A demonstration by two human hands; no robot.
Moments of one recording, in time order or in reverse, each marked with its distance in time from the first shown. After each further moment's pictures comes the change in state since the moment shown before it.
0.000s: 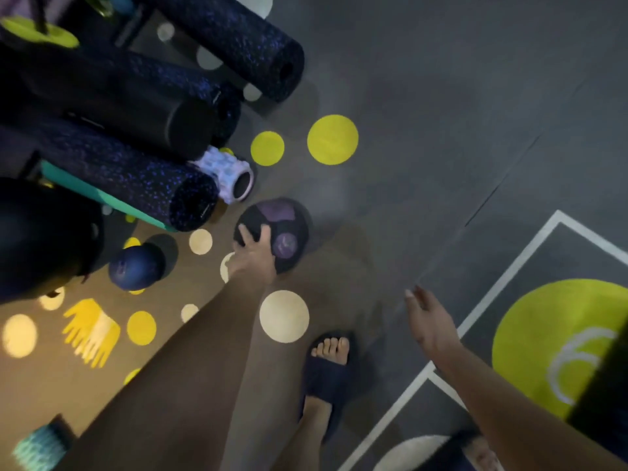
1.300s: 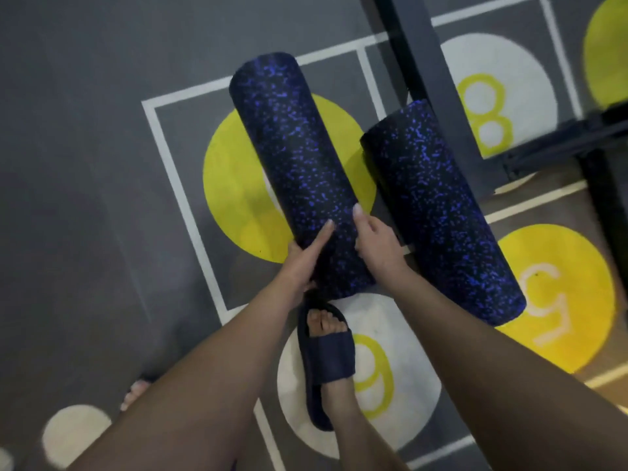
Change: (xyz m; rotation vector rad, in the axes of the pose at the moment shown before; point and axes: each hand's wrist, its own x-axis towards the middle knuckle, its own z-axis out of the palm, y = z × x) left_hand -0.322 0.423 0.332 -0.753 -0.879 0.425; right_hand -0.028 0.451 -0.146 0.644 0.574 0.322
